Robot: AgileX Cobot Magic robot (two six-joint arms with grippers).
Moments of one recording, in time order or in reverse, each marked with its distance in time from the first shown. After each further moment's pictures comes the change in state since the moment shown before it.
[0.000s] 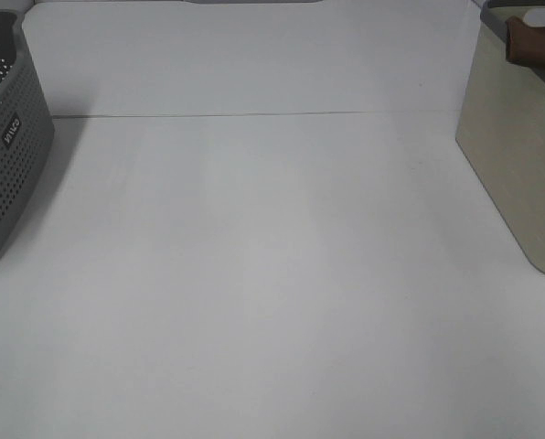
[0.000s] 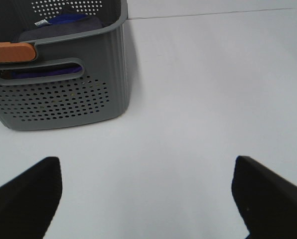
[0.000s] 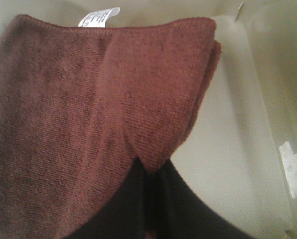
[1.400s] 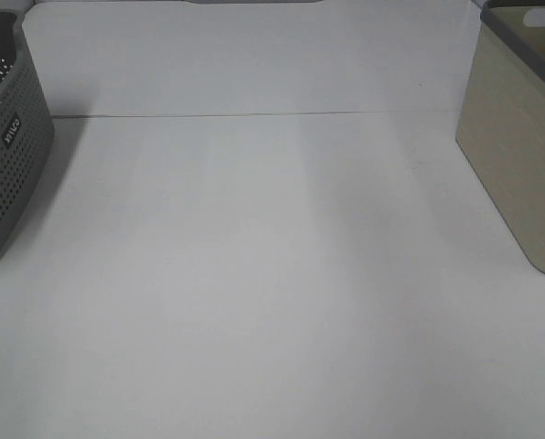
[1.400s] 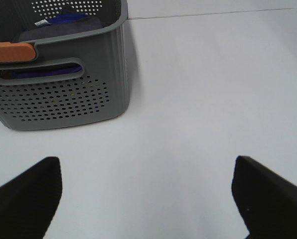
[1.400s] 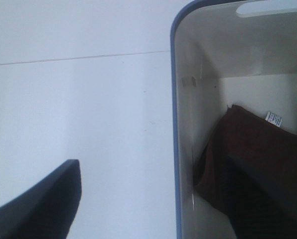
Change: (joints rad) left arm 0.000 0.000 0.000 0.000 0.000 0.000; right arm 0.258 -0.244 0.002 -0.038 0.002 0.101
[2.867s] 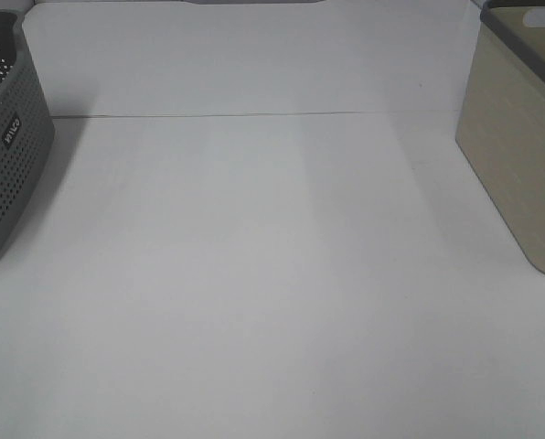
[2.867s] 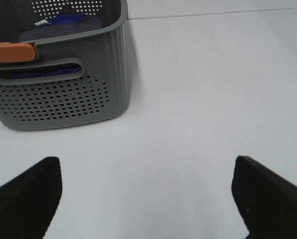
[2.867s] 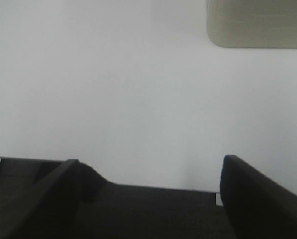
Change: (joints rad) left arm 0.000 0.000 0.000 0.000 0.000 0.000; right arm 0.090 -1.540 1.470 -0.098 -0.030 0.003
